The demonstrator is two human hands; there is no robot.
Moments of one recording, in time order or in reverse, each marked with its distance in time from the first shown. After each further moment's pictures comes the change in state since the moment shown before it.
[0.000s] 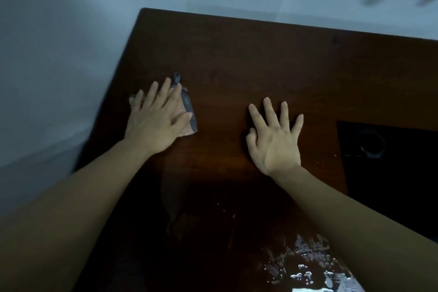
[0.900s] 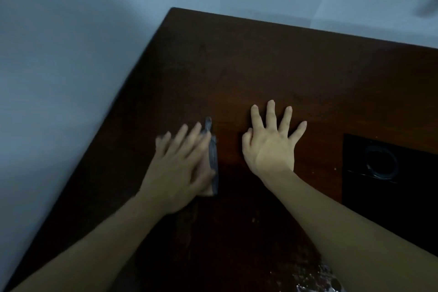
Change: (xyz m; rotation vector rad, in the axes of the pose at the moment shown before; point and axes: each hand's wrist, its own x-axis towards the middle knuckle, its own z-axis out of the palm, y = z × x) left_hand -0.116 0.078 0.027 -0.024 0.001 0.084; right_hand -0.001 0.003 -0.005 0.012 -0.042 -0.049
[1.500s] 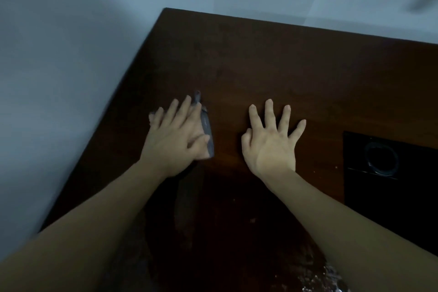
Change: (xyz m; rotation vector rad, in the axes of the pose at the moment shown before) left_hand 0.061 -0.022 -0.014 0.006 0.030 -0.112; right_hand 0.002 0.003 0.000 -0.003 -0.010 -0.003
